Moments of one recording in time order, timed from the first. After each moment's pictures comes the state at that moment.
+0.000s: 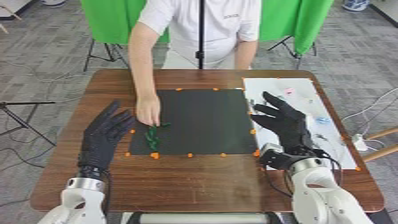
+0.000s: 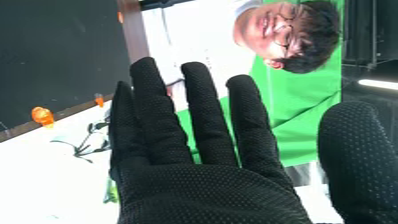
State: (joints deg) left arm 120.6 -53.2 -82.8 -120.2 34.1 14.8 22.5; right arm -112.6 -66.7 83.3 -120.7 -62.9 14.5 2.6
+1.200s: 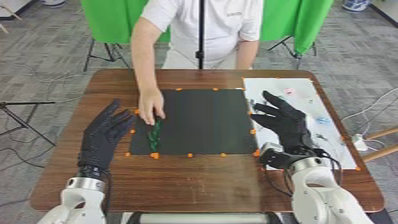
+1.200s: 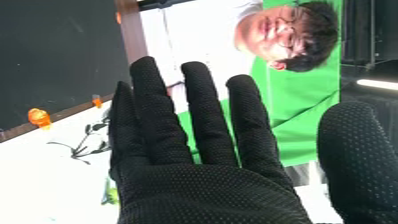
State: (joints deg) left arm 120.5 -53.2 -82.9 -120.2 34.1 14.7 22.4; right arm -112.3 -66.7 83.2 -120.7 -62.9 14.6 2.6
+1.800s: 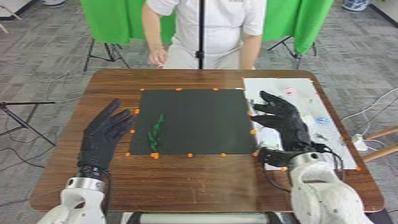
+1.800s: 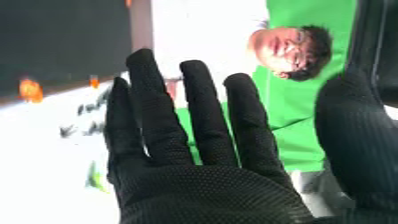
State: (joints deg) left arm 120.5 -52.8 -82.8 -120.2 33.8 14.8 22.8; right arm -110.7 -66.3 82.1 -124.4 -78.9 17.4 14.2
